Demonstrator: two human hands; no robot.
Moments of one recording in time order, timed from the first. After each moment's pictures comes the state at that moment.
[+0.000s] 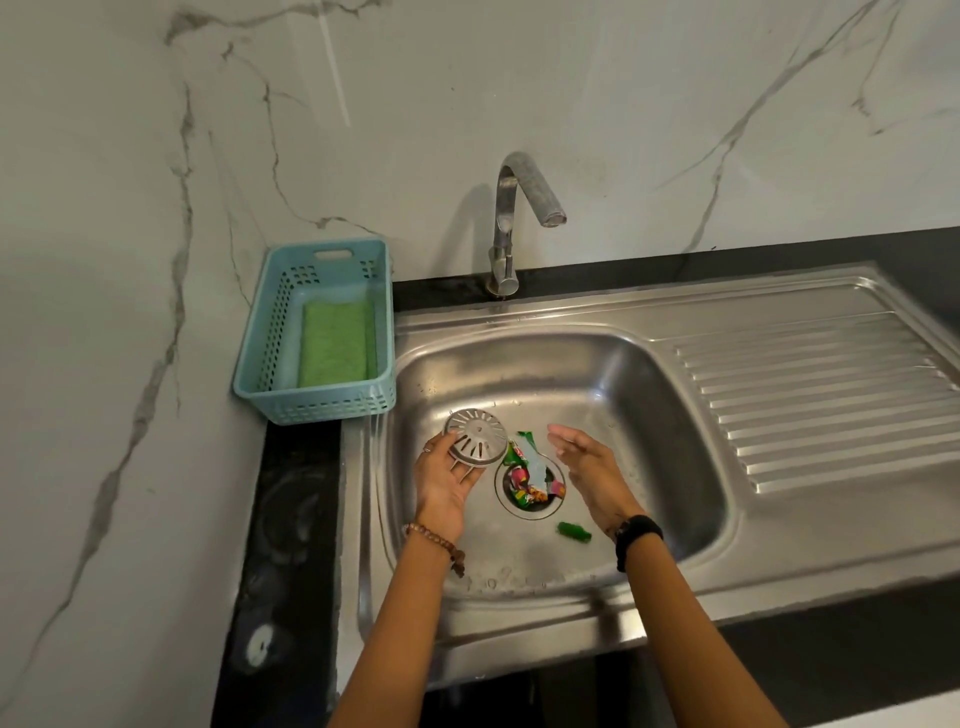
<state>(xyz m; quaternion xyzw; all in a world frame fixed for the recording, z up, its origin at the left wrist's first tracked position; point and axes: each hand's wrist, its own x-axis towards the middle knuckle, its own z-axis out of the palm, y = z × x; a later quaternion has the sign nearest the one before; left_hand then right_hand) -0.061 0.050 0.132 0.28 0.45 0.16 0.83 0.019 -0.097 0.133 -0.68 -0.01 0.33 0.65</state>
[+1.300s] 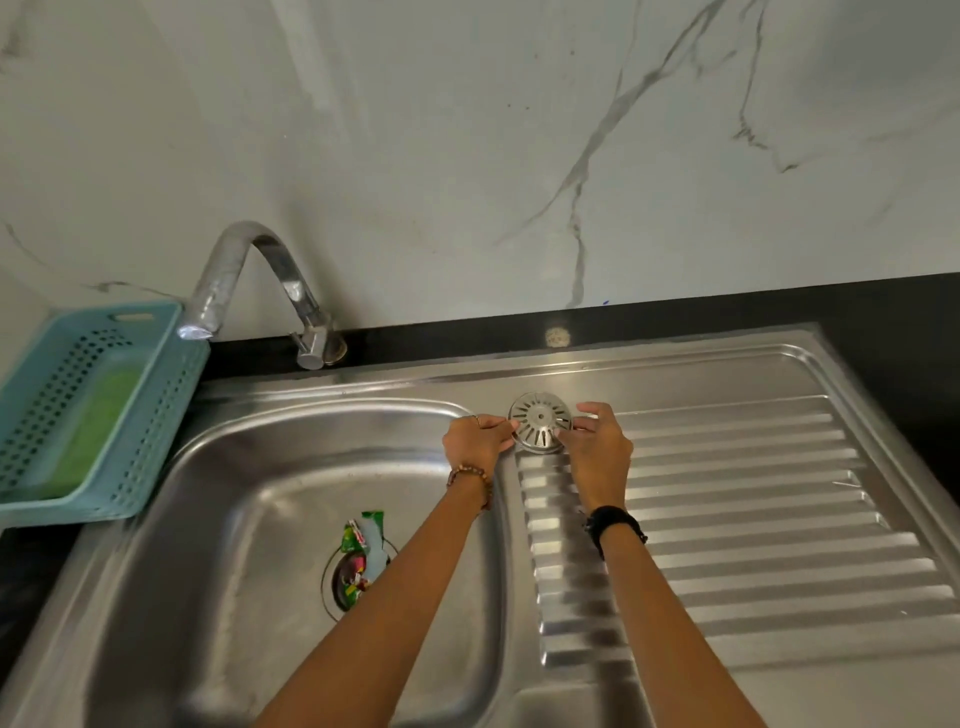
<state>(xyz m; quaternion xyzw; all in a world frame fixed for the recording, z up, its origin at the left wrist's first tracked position) 0.250 -0.106 0.114 0.61 0.48 0.14 0.61 0.295 -0.221 0.131 -0.82 -0.01 0.12 0.56</state>
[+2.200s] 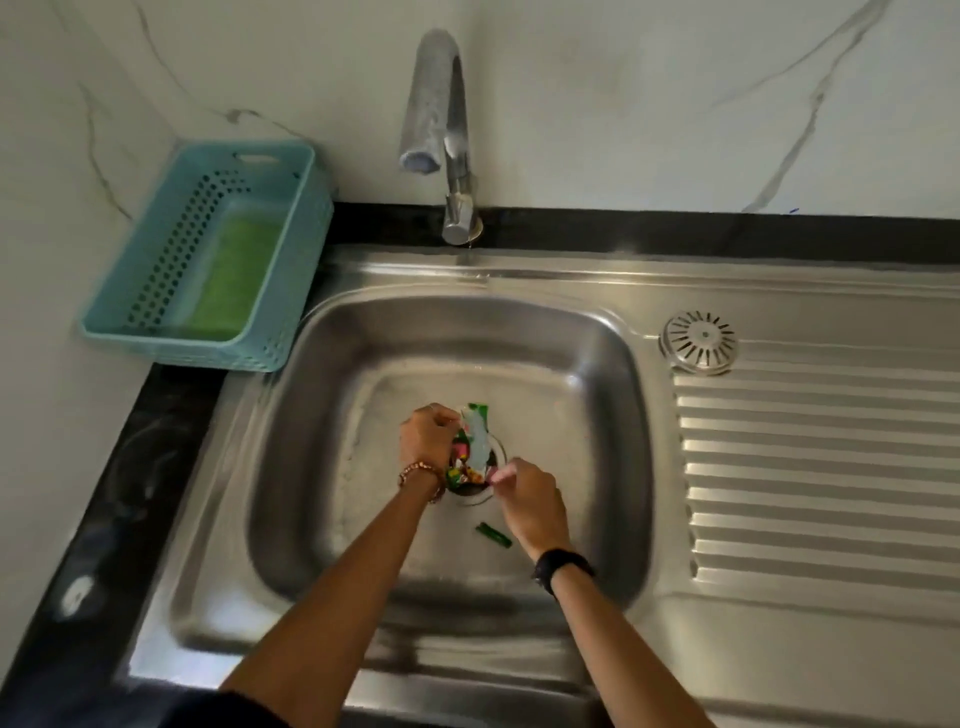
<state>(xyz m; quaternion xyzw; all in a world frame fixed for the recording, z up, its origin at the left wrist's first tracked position) 0.055 0.004 0.032 0.69 0.57 0.07 0.43 0.089 -0.134 0.069 -0.86 -0.19 0.35 0.34</state>
